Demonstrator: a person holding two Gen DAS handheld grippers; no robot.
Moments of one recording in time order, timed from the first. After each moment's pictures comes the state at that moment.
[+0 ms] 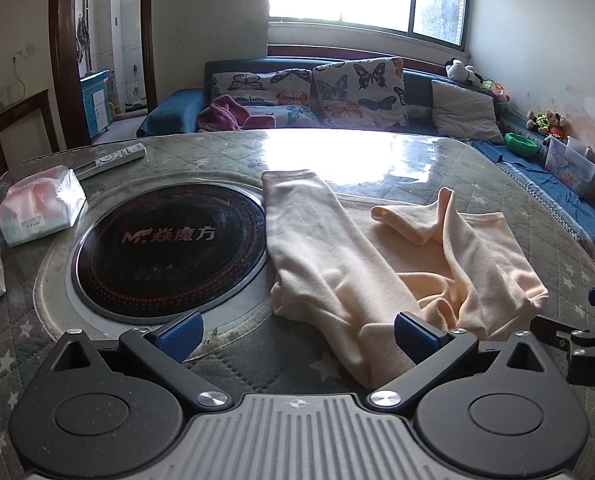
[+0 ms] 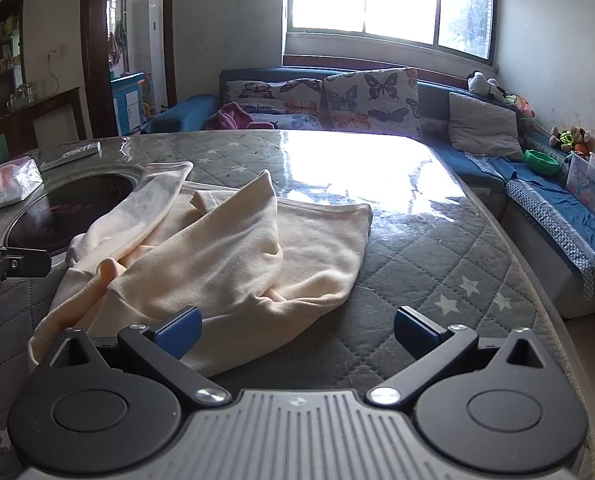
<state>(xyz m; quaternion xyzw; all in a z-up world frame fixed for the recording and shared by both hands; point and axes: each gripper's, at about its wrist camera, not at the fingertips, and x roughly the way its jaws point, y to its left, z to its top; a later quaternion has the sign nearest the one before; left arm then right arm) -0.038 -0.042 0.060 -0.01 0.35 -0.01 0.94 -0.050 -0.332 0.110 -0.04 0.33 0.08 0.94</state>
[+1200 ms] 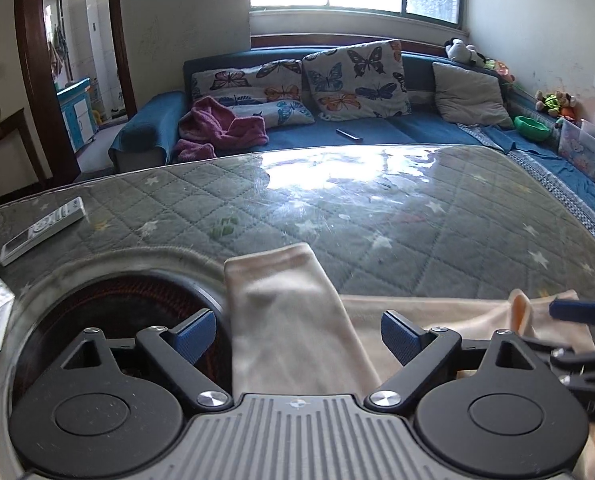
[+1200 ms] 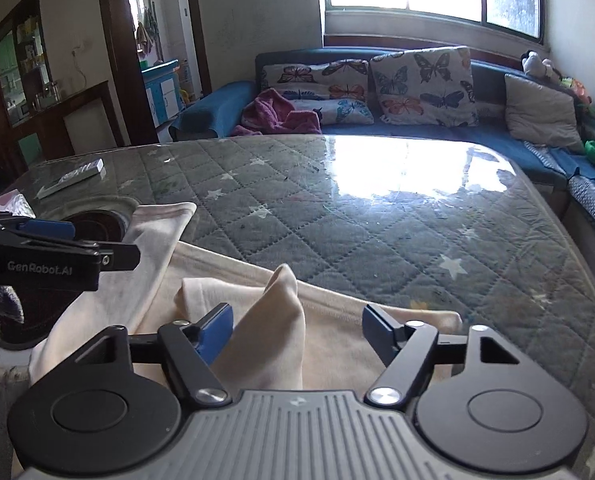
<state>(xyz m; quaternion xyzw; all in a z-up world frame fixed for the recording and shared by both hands) 0.149 -0.060 0.050 0.02 0.37 -0.02 0.93 0.114 -0.304 0.102 -0.01 0.36 0.16 0.92</state>
